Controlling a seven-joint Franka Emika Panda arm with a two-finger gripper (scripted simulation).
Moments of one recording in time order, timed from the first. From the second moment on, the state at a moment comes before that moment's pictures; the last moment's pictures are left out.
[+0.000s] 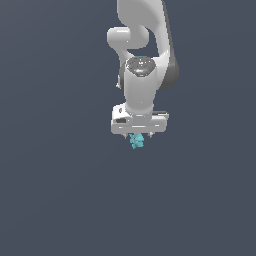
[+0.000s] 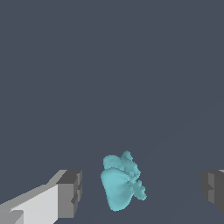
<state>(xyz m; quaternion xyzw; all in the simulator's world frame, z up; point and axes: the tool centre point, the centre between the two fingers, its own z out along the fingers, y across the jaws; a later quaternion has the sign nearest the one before) -0.001 0.040 0.175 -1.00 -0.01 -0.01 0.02</state>
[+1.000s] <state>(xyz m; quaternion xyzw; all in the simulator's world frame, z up) -0.005 0.013 0.165 -1.00 -0.03 -0.01 0.00</state>
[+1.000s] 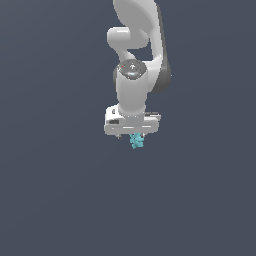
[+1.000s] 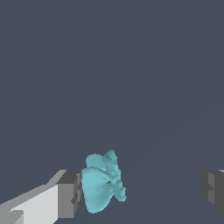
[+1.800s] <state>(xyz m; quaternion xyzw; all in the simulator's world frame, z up) -0.064 0.042 0.100 -0.99 -0.15 0.00 0.00</state>
